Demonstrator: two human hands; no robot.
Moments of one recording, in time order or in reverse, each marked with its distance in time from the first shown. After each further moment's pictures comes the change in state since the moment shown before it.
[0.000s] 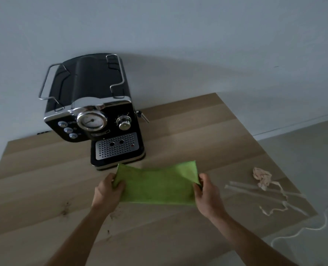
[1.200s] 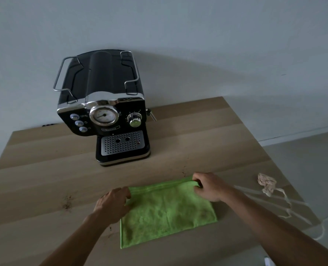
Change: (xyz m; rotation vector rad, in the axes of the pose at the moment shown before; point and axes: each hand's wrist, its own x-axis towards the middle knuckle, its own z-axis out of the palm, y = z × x) left_hand -0.004 -0.039 0.008 0.575 -0.348 0.295; right_hand 0.057 -0.002 -0.016 -0.499 -0.517 -0.269
